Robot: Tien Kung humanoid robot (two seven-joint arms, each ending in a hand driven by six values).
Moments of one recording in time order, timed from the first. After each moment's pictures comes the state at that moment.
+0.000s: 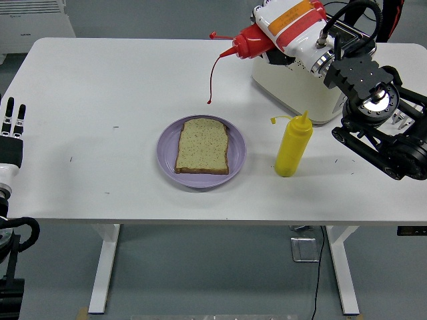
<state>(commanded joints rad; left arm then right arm) -0.08 0.00 -1.79 -1.39 0.32 0.04 -0.10 1.09 -0.29 0.52 1.10 -2.27 -0.40 -0.16</state>
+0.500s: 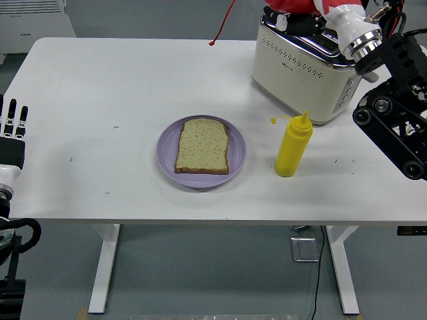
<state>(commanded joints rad) -0.07 0.00 -1.78 -1.39 0.32 0.05 -0.10 0.88 -0.29 0.96 1.23 -1.71 -0.25 -0.04</state>
